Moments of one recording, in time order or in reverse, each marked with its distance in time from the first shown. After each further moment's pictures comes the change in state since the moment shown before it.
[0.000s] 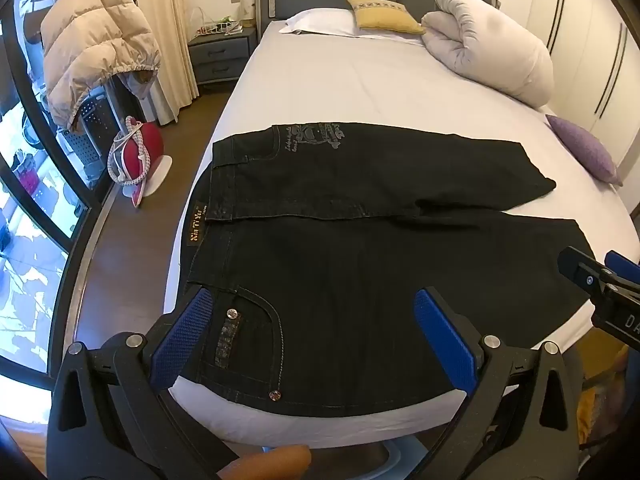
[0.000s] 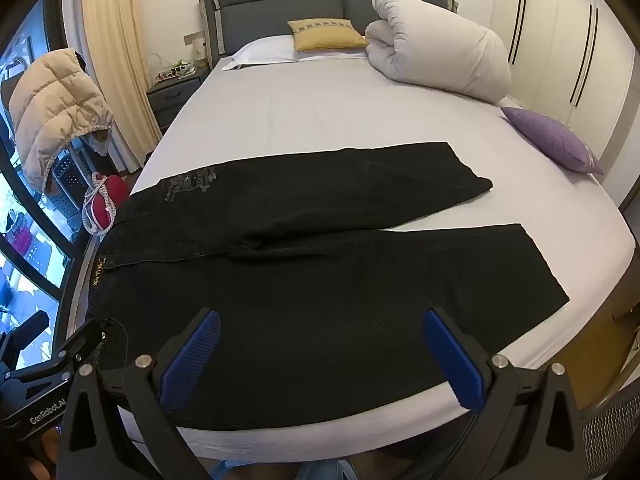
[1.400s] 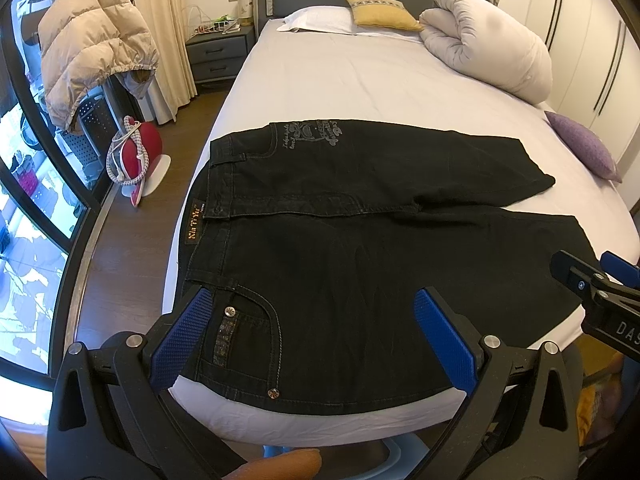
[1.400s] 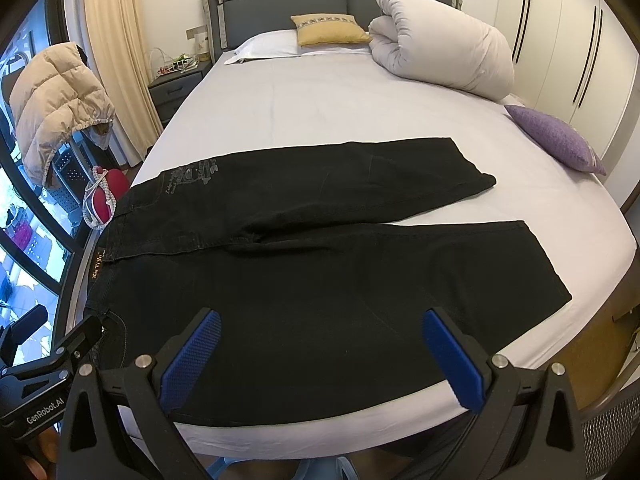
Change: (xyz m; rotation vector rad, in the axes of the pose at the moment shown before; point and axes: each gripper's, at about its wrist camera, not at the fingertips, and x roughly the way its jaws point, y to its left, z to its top) left arm 0.001 -0.002 -0.003 0.008 0.011 0.008; right arm 0.005 0.010 -0.008 -0.014 0.013 -0.008
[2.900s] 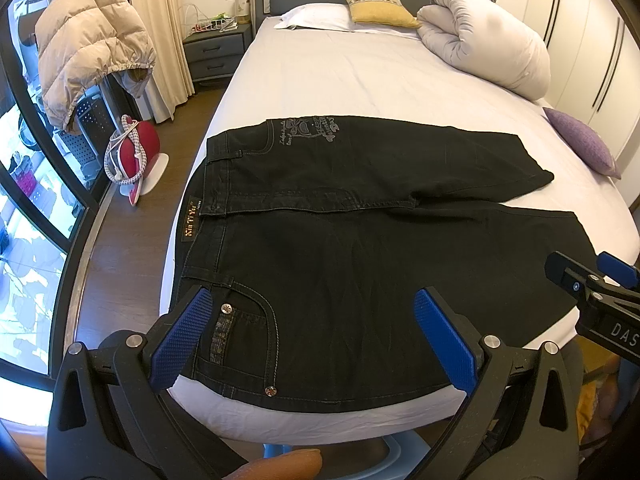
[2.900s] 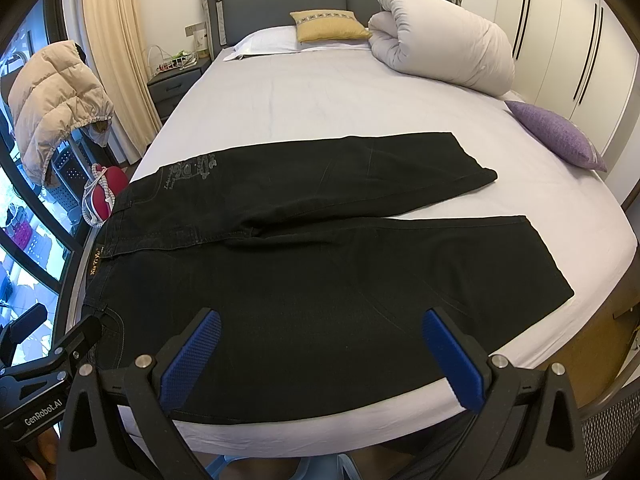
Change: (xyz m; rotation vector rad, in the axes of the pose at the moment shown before) left arm 0.001 -0.003 -0.003 0.001 0.005 0.001; right arm 0.002 -0.001 -0.002 0.003 0.009 0.003
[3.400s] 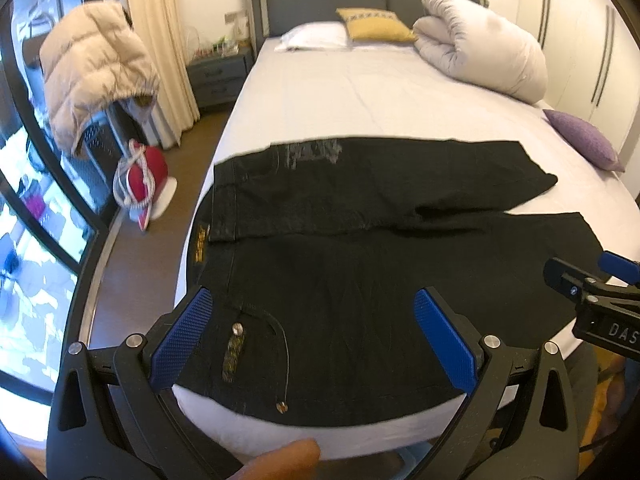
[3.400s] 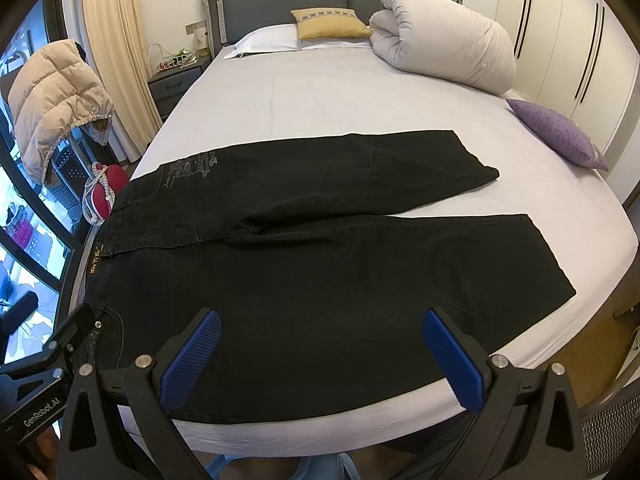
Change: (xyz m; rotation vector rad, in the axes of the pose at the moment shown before) left arm -0.005 -0.011 -0.007 0.055 -0.095 0.032; right arm 0.005 0.000 -0.006 -0.001 0.005 0.002
